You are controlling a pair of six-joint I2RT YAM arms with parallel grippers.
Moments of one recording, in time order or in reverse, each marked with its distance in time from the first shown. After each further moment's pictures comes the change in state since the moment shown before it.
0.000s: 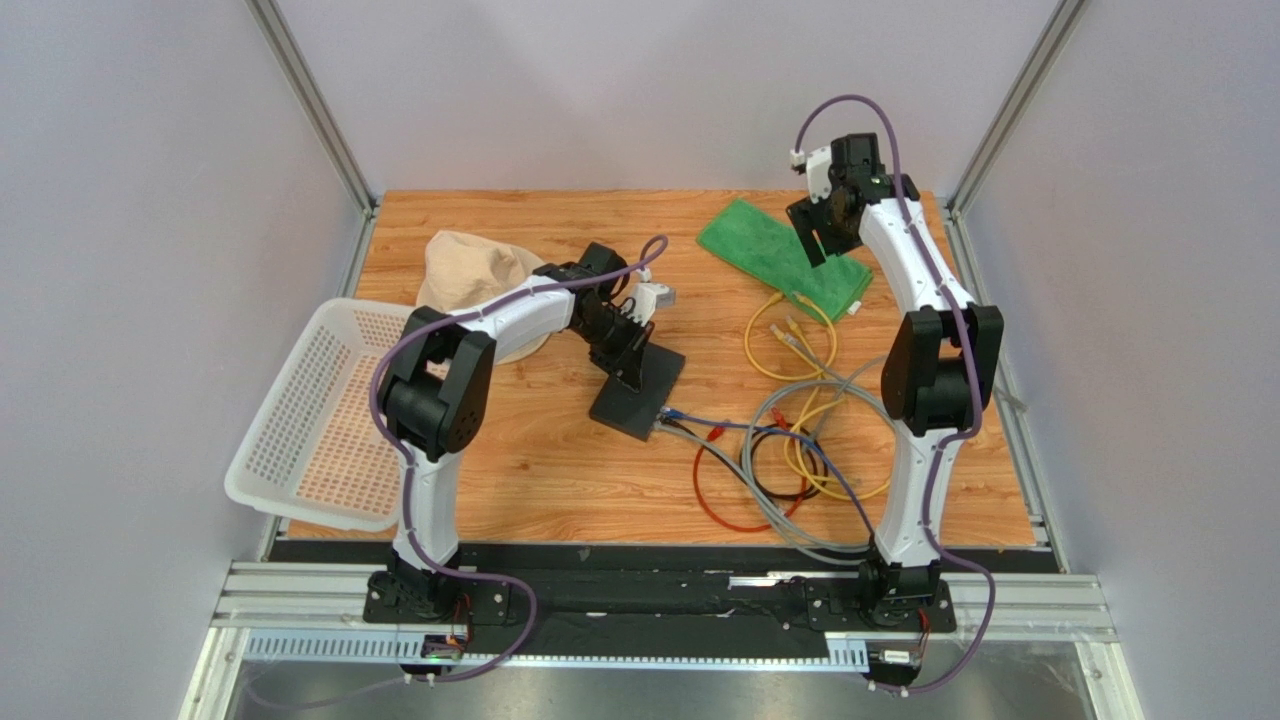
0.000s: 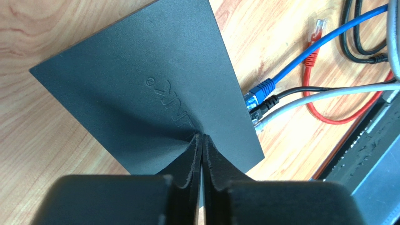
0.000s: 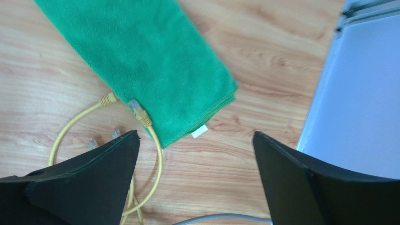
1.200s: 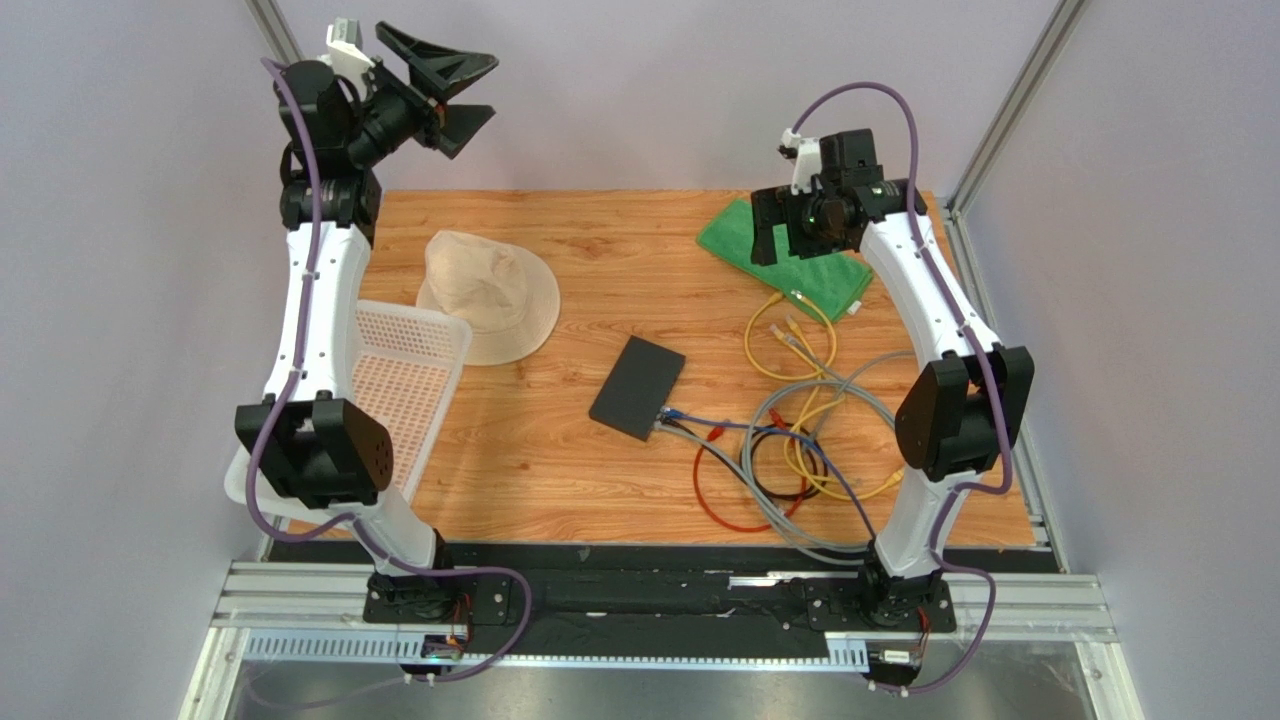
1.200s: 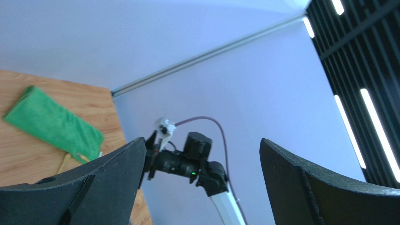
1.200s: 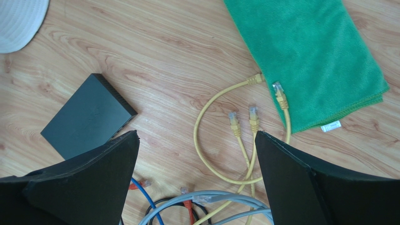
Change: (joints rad) left arm 0.569 -0.364 0.408 0.651 0.204 -1.519; right arm 0.122 -0.226 -0.151 -0.039 -0.307 0.282
